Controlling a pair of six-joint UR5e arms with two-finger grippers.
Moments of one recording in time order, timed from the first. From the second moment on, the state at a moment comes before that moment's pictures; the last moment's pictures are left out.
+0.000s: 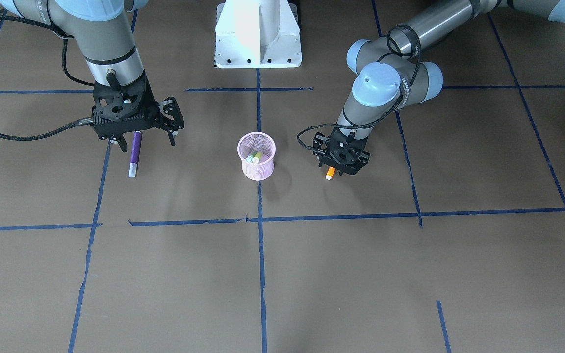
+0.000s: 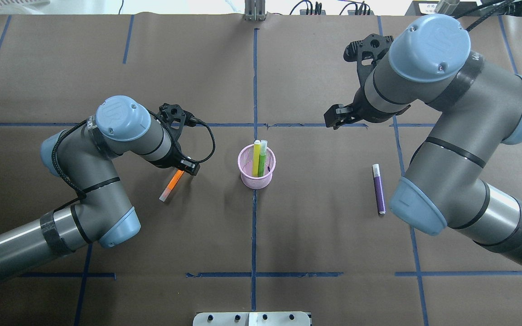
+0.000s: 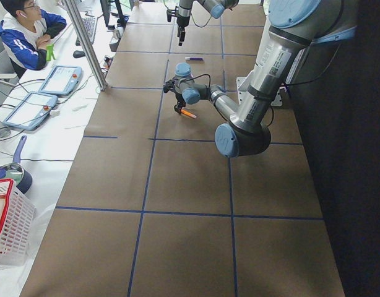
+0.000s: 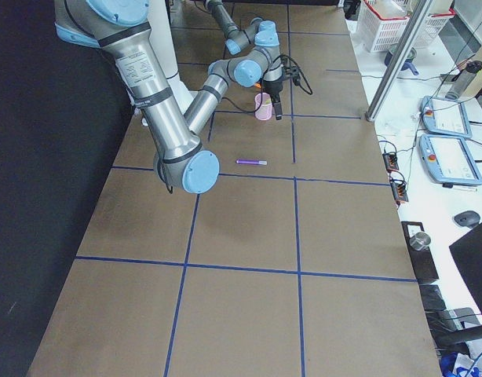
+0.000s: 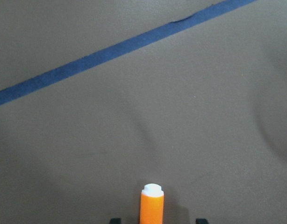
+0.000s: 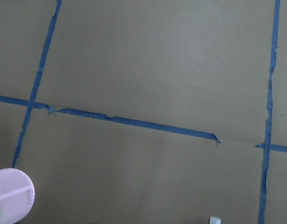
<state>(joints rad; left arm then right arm) -0.60 -2.10 -1.54 -1.94 -1.95 -0.76 0.73 -1.05 1.96 -1.75 1.87 0.88</state>
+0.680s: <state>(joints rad) -0.60 -2.10 -1.54 -1.93 -1.95 -0.76 0.73 -1.05 1.96 -1.75 1.87 0.88</state>
